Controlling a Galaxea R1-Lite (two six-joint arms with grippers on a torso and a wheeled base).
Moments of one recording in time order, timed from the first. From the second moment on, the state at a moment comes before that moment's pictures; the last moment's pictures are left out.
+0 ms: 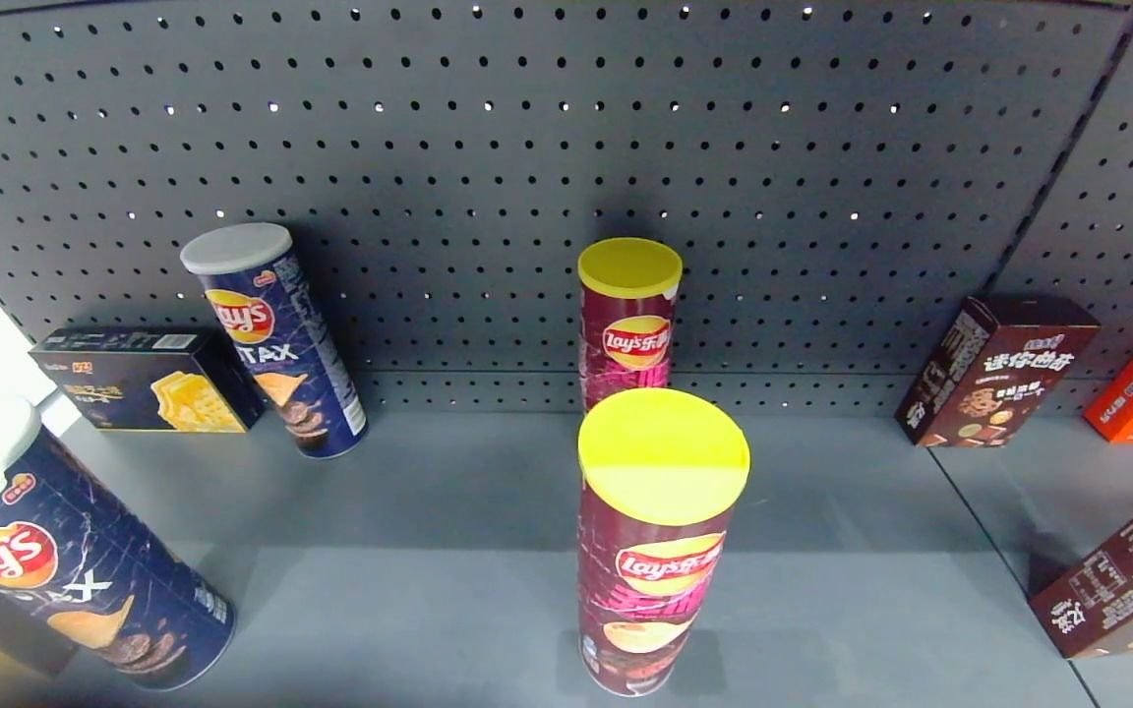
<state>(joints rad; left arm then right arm) 0.00 0.01 0.00 0.00 0.01 0.05 0.00 0.02 0.00 0.00 0.00 0.00</state>
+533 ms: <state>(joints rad) 0.00 0.01 0.00 0.00 0.01 0.04 0.00 0.01 0.00 0.00 0.00 0.00</state>
